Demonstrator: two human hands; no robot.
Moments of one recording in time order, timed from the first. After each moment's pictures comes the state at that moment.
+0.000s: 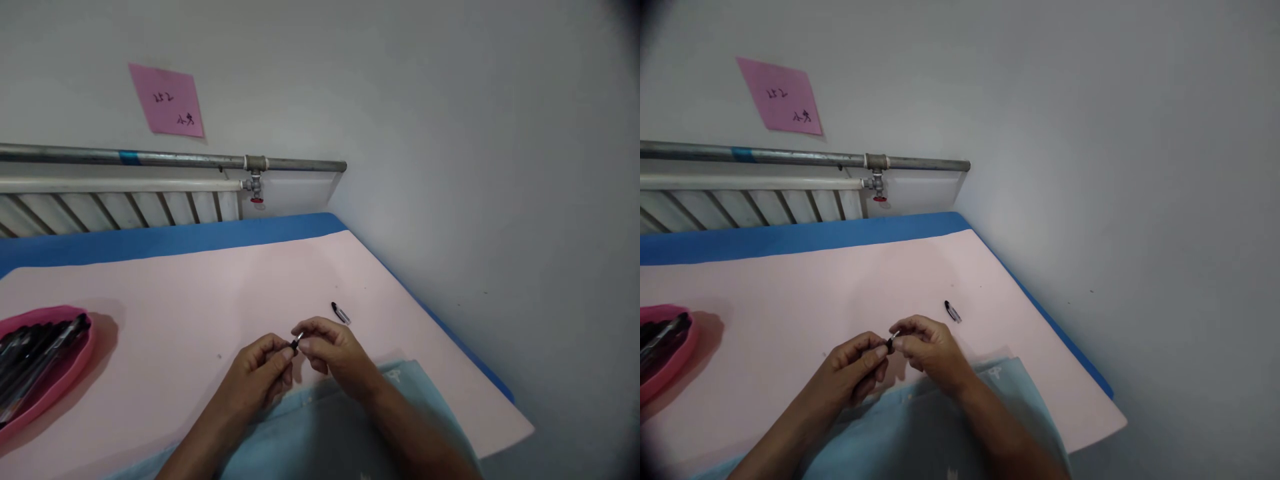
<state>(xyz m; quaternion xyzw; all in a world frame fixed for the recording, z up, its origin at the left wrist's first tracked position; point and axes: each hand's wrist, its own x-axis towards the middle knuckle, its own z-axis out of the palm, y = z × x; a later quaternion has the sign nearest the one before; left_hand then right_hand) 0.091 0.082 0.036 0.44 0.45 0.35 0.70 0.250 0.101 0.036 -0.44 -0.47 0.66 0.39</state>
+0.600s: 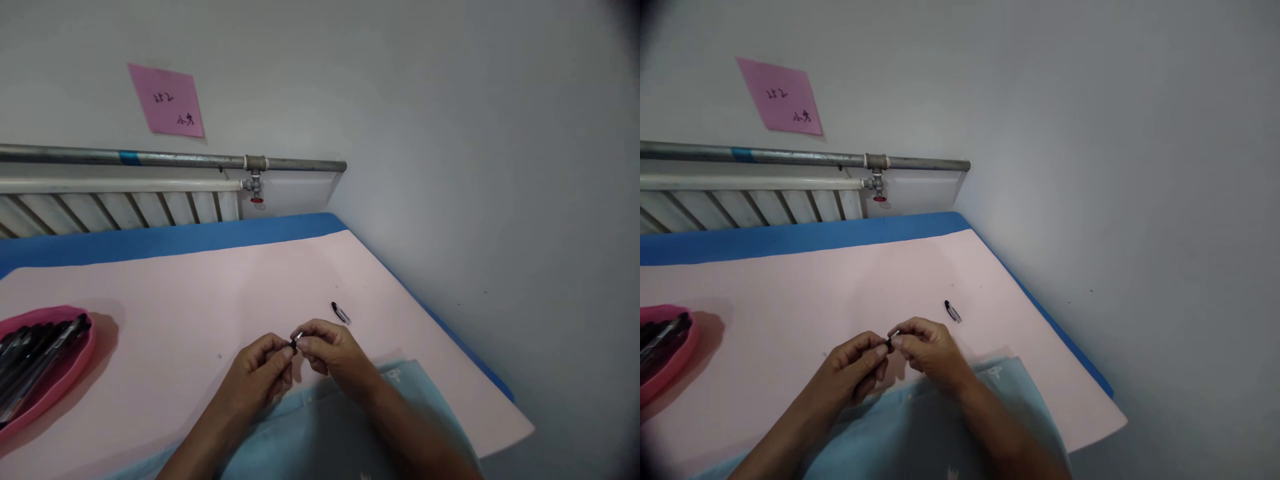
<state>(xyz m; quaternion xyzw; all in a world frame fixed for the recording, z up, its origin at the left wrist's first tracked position) 0.092 0.082 0.038 0.44 0.46 0.35 0.68 0.247 0.101 0.036 -0.44 -0.45 0.67 0.38</state>
